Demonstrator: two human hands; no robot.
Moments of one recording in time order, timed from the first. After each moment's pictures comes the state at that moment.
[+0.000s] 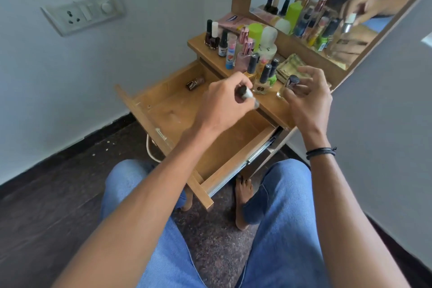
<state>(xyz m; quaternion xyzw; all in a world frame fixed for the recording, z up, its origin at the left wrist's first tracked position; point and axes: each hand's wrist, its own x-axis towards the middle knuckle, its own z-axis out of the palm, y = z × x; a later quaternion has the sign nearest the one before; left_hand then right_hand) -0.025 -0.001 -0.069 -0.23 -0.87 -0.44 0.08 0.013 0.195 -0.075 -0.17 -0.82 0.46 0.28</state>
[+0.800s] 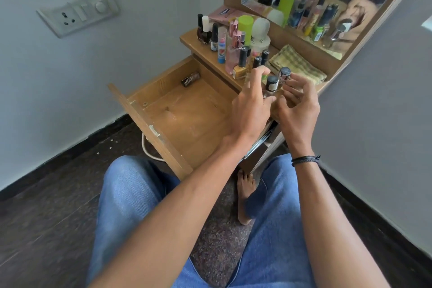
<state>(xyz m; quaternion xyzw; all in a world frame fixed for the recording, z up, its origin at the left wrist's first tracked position) 0.009 0.083 -0.084 -0.18 -0.85 -0.49 0.12 0.030 0.194 -0.110 -0.14 -0.78 0.50 0.34</state>
